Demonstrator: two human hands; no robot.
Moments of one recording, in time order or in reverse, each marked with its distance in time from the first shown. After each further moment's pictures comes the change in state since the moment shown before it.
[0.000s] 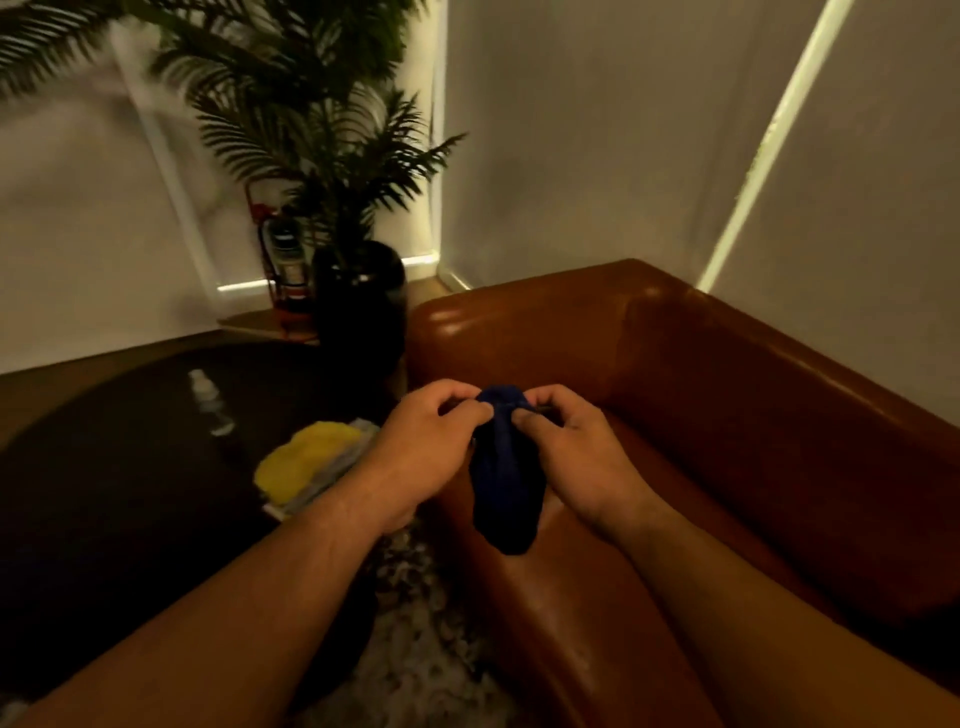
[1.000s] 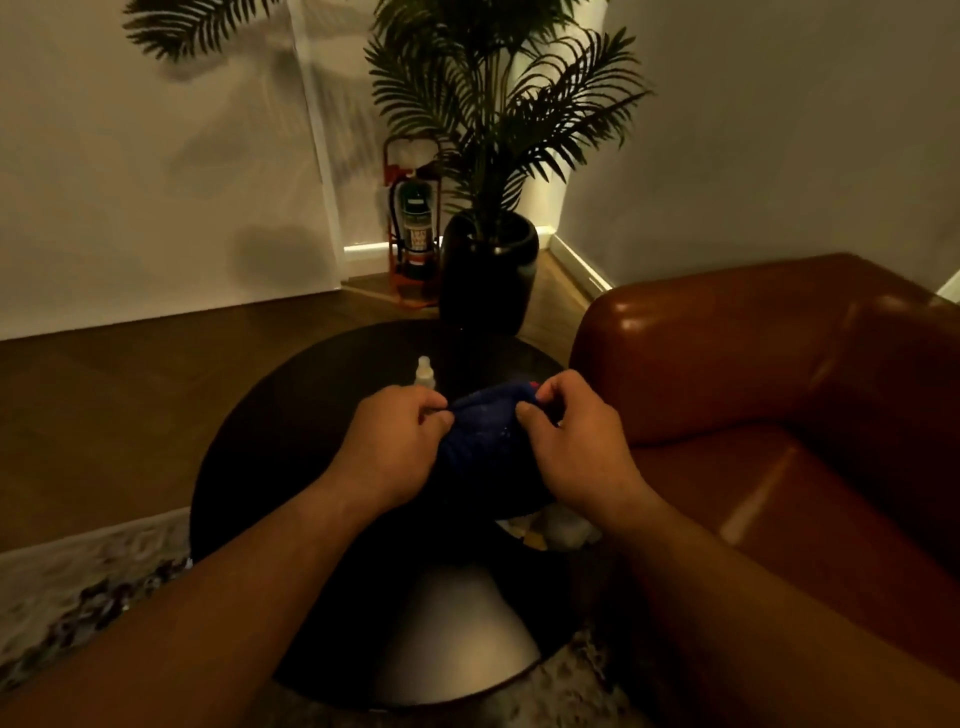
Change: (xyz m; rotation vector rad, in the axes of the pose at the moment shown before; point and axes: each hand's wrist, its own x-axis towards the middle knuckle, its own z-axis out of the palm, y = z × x) left_hand 0.045 -0.096 -0.271 0.579 0.177 0.017; right_hand 0.078 -0.017 0.257 -0.371 0.027 -0.161
